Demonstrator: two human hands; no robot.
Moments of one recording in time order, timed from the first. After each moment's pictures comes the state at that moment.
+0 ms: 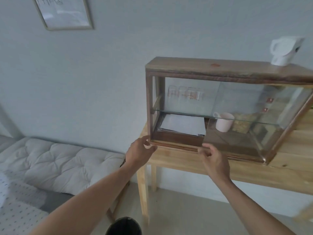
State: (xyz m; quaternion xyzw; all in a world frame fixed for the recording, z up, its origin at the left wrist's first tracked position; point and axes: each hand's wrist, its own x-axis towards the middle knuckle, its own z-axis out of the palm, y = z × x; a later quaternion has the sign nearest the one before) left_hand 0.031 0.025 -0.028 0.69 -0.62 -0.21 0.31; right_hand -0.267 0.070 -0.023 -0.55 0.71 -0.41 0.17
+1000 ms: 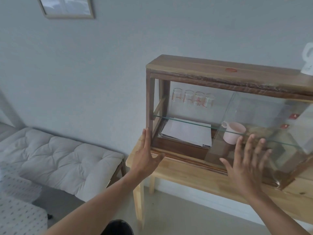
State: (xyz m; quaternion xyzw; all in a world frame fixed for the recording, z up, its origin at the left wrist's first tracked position) left_hand -0.004 -0.016 -0.054 0.62 -0.66 -0.17 0.38; right_hand -0.392 -0.027 -0.060 -0.67 0.65 -0.22 -0.27
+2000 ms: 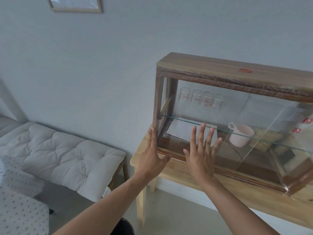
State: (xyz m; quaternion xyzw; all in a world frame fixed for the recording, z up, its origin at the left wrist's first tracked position) left_hand -0.008 -0.015 -0.058 0.63 -0.64 -0.18 0.39; right_hand -0.217 -0.052 -0.051 -0.73 0.59 -0.25 -0.24
